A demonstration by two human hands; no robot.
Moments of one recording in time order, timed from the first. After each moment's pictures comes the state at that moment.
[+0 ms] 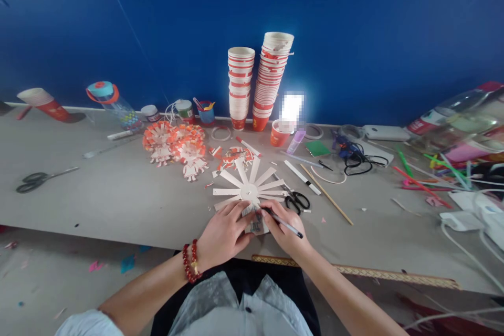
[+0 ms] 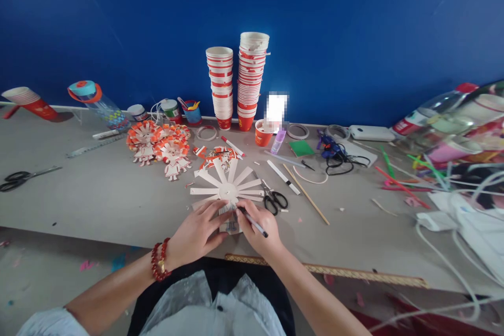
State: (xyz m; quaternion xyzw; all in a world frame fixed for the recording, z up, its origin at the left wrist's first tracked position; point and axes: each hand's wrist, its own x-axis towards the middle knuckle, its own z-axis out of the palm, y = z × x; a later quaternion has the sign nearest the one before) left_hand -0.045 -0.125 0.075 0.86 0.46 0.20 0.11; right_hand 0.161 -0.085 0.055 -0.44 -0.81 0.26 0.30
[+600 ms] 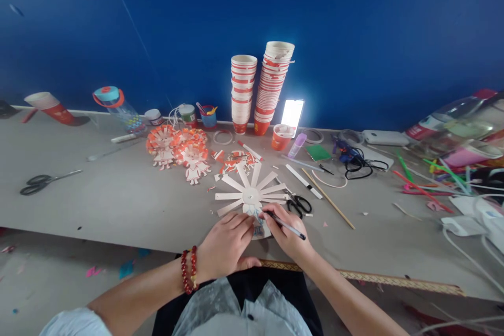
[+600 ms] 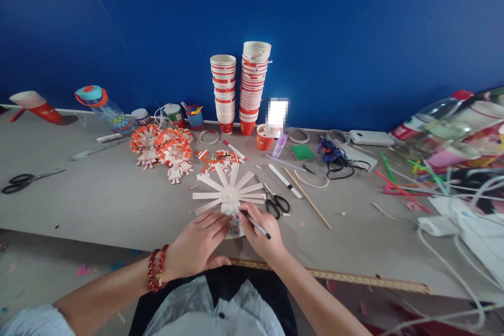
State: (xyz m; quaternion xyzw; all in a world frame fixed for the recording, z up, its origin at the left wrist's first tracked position) left_hand -0.050 -0.134 0.068 0.91 0.38 0.14 0.06; right_hand 0.160 -0.085 0.060 -0.44 -0.80 0.28 0.30
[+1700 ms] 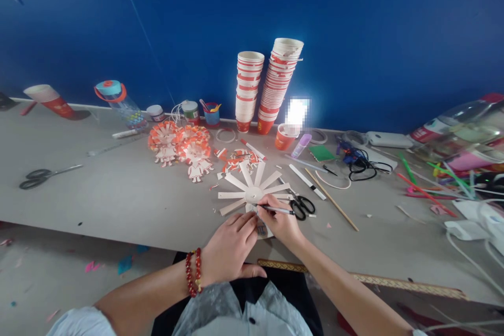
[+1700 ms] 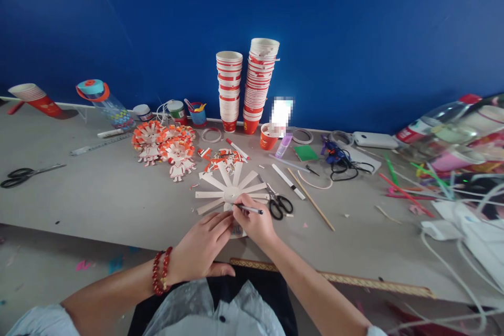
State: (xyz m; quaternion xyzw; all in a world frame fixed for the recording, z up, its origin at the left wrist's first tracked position) left_hand -0.047 -0.138 0.056 0.91 0.39 0.12 0.05; right_hand 0.136 -0.062 0.040 -0.43 -0.79 0.29 0.33
